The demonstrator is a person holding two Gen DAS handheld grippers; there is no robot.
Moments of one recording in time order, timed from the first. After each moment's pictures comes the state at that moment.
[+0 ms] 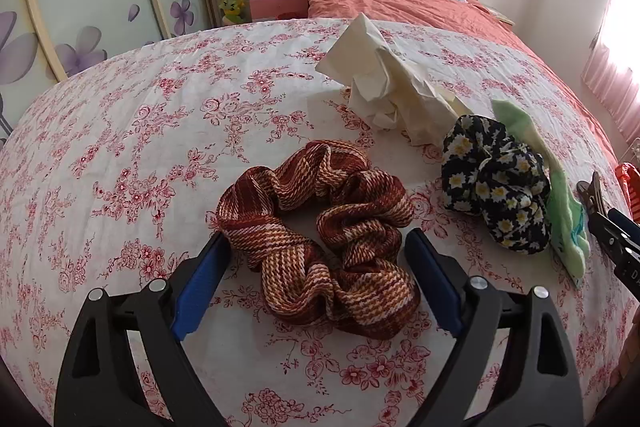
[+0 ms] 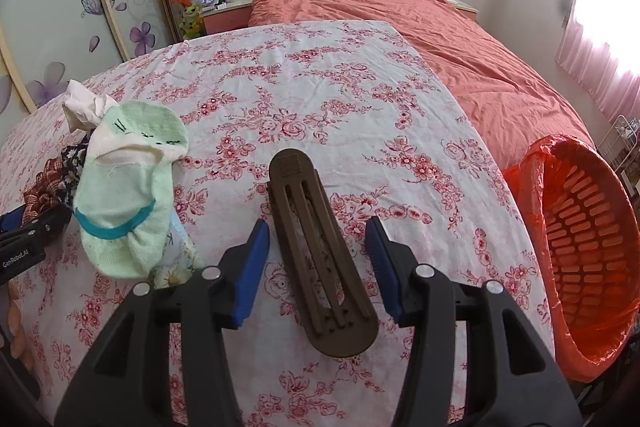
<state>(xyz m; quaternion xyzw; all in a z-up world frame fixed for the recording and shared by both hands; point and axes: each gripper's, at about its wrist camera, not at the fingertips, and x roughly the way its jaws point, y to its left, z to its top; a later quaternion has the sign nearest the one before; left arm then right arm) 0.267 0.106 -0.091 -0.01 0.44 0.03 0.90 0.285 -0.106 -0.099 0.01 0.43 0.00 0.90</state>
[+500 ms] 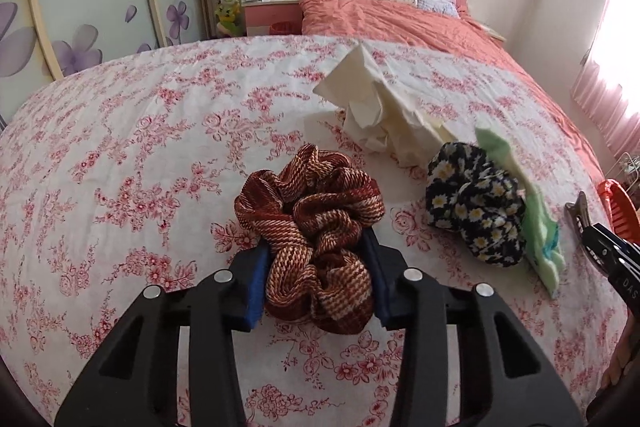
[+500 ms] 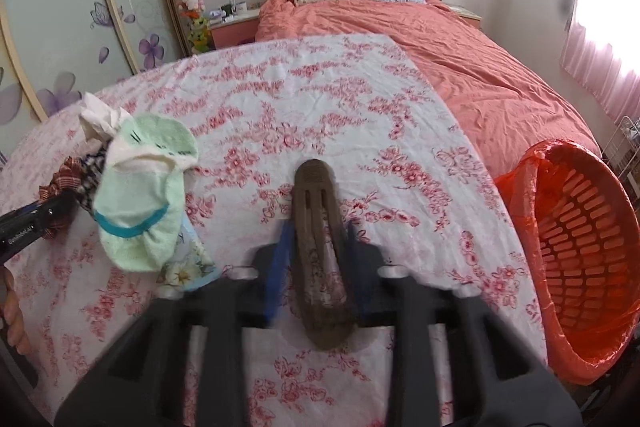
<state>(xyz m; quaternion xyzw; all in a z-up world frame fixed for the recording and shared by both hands) 0.261 0.110 -0.073 -0.03 0.42 0.01 0.91 0.270 -0.119 -0.085 0.03 0.41 0.02 0.91</state>
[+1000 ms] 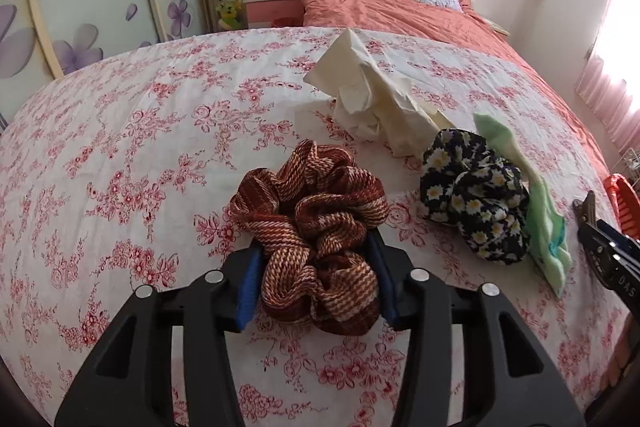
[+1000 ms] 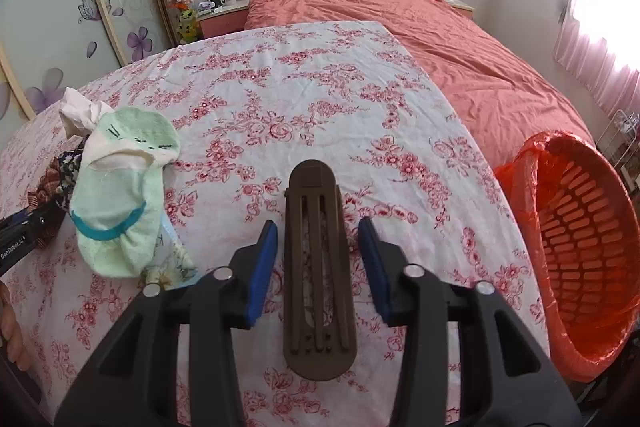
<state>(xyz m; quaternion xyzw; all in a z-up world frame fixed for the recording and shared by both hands) 0.269 0.096 -0.086 -0.02 0.43 0.02 0.90 0.283 -0.118 -0.098 0.02 0.43 0.00 0.90</state>
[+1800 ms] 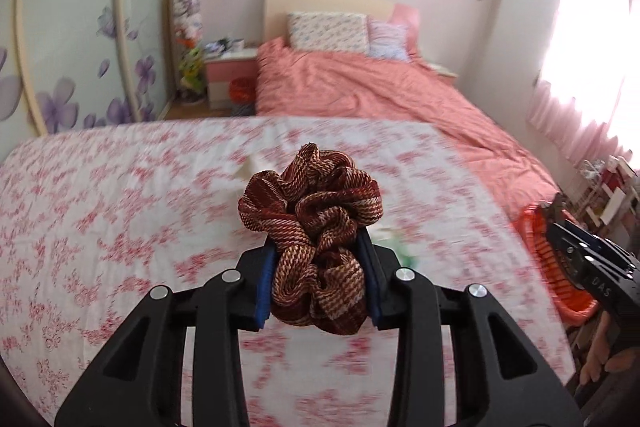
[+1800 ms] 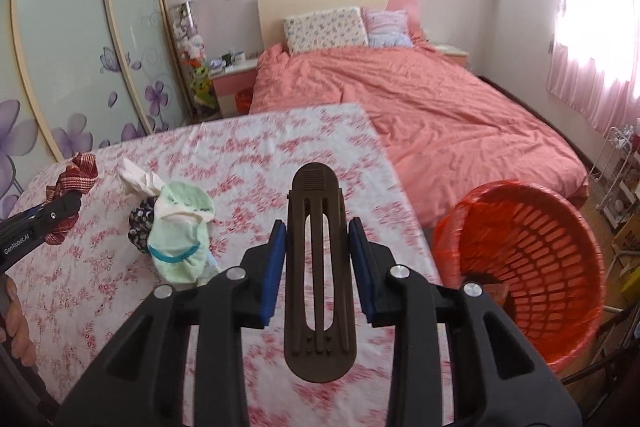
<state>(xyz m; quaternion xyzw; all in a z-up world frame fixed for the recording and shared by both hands) 0.214 0.041 0.011 -0.03 0.33 -0.07 0.94 0.211 -0.161 -0.003 0.04 0.32 0.01 0.94</state>
